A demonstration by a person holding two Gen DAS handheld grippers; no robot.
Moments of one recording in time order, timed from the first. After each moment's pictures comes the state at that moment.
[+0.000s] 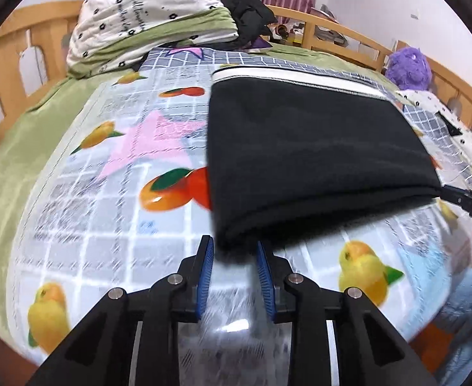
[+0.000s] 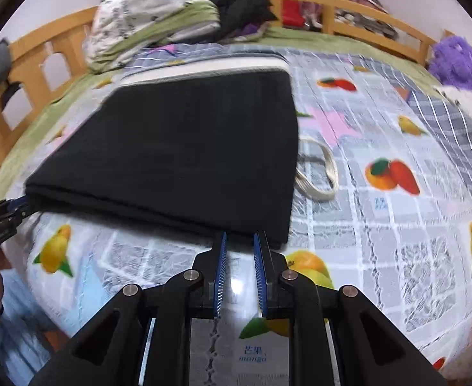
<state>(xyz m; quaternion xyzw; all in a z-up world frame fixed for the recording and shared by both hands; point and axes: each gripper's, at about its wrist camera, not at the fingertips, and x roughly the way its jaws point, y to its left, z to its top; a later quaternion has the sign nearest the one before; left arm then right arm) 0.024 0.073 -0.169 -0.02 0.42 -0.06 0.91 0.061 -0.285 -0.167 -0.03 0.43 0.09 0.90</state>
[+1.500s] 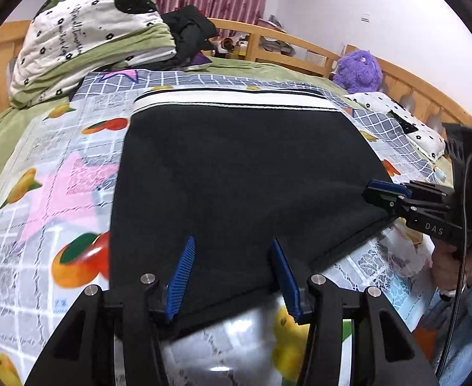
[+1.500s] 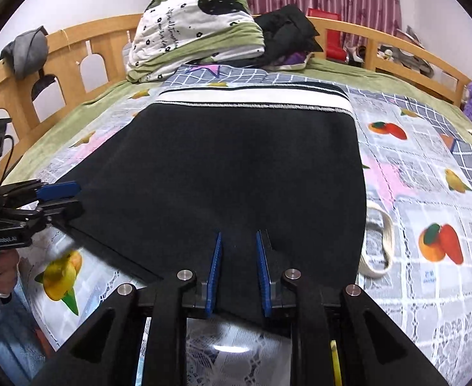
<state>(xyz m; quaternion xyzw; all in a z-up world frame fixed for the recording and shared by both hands) 0.068 0.023 -0.169 -0.02 0.38 -0.18 0.91 0.096 -0.251 -0.182 -0.05 0.37 0.16 0.91</state>
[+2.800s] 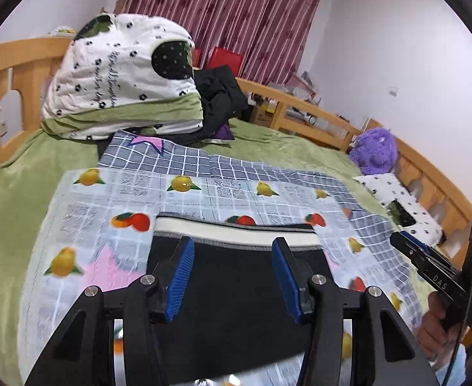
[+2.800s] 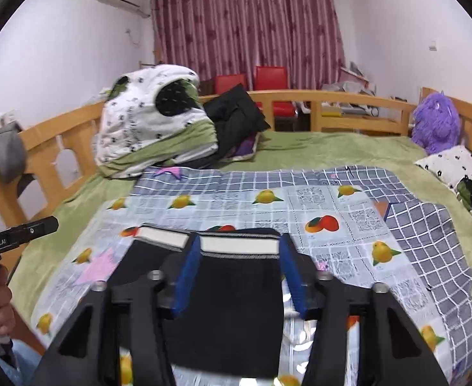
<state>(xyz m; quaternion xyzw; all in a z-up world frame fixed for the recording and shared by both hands) 0.124 0.039 -0.002 -0.12 0.32 -0.12 0.93 0.104 -0.279 -0.001 0.02 0.27 0.07 0.96</state>
